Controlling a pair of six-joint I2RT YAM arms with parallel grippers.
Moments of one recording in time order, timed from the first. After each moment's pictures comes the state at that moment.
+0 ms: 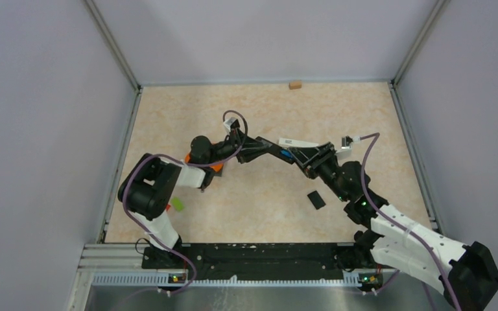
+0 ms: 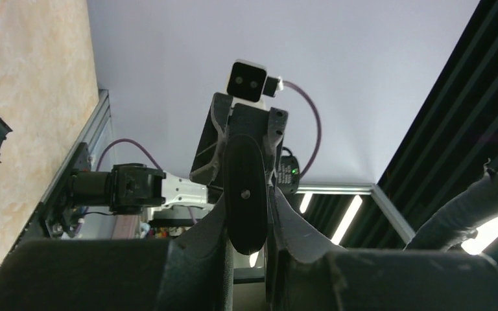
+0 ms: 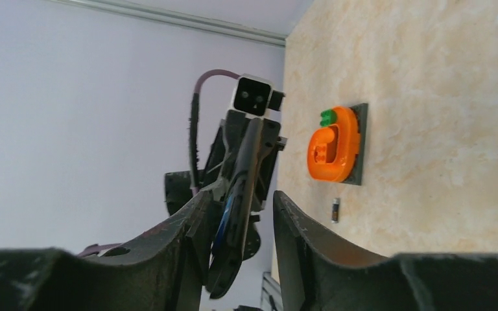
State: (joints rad) left arm -0.44 1.75 0.65 1.38 0.86 -2.01; right arm 0.69 0.81 0.38 0.44 0.13 1.35
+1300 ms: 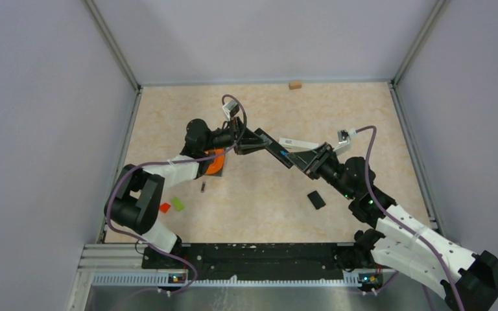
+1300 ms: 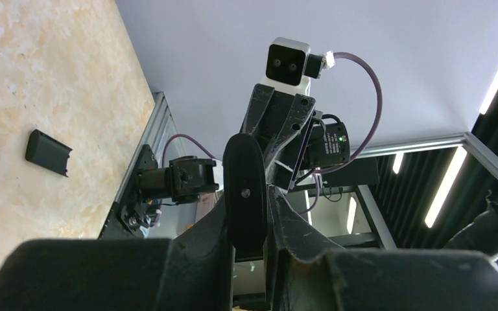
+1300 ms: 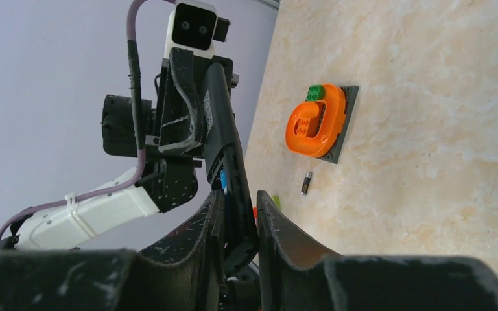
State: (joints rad) left arm -0.42 1.58 0.79 0.99 1.00 -1.60; right arm 0.68 0.77 0.50 0.21 -0.01 1.10
